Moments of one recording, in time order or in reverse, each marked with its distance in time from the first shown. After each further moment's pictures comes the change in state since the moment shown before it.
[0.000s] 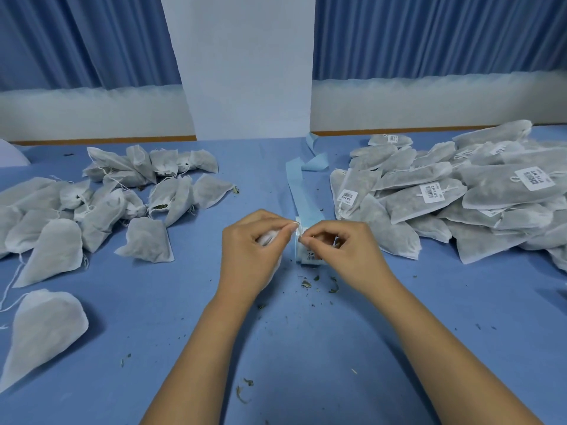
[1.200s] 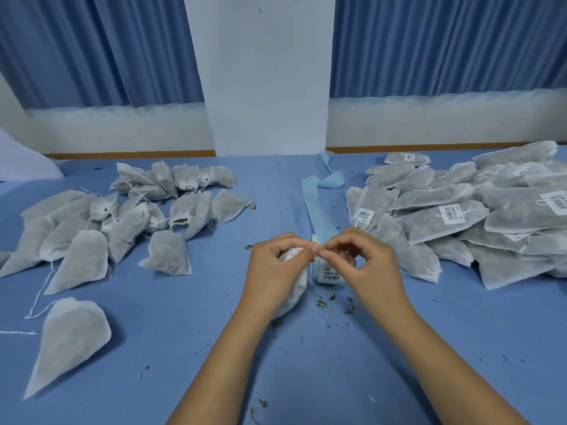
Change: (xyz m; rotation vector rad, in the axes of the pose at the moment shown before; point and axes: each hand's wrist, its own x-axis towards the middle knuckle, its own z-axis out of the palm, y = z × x) left_hand 0.001 0.012 0.003 -0.324 -0.090 -0.316; right_hand -0.003 -0.008 0.005 0.042 0.158 -0.175
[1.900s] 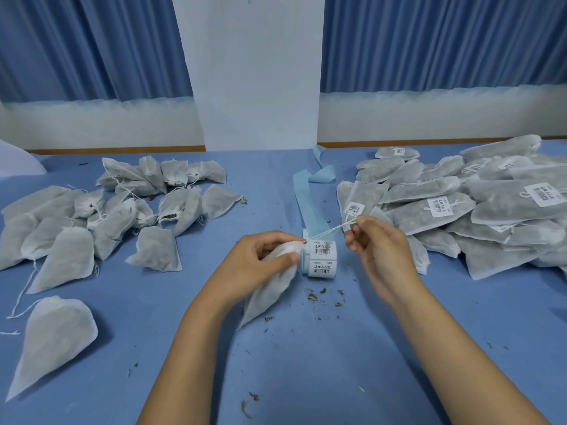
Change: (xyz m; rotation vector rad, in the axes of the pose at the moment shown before) left_hand 0.007 -0.001 -0.033 0.216 -0.297 -0.143; right_hand 0.018 0.017 -0.018 0.645 0.277 0.525
